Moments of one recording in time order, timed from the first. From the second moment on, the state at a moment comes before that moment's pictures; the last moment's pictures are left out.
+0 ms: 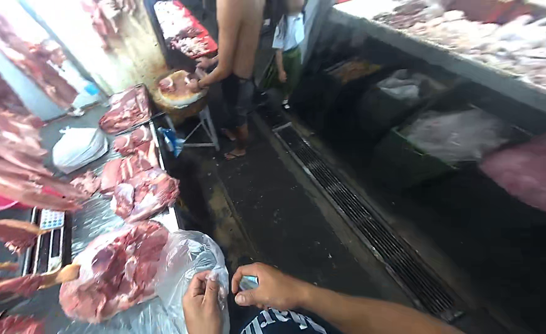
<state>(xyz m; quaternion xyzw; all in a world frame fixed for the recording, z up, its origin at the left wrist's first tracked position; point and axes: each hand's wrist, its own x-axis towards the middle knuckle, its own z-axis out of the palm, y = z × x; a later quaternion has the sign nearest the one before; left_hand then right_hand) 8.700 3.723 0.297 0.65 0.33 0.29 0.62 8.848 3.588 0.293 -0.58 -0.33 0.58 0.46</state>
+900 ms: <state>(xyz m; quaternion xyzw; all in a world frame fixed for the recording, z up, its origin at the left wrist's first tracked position) 8.895 3.743 0.296 0.80 0.26 0.11 0.54 8.958 3.472 0.234 -0.77 -0.06 0.32 0.55</state>
